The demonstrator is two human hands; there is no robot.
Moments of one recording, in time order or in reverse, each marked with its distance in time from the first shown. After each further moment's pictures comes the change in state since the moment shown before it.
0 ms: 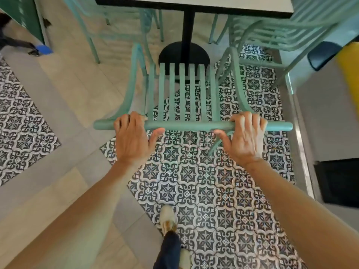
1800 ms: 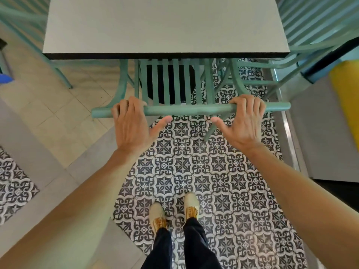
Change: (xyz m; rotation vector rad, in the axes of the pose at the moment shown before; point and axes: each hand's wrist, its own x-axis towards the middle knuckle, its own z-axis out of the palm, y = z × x) left_hand 0.291 0.016 0.123 -0.147 -0.003 0.031; right_hand 0.251 0.090 0.117 0.011 -0.061 0.123
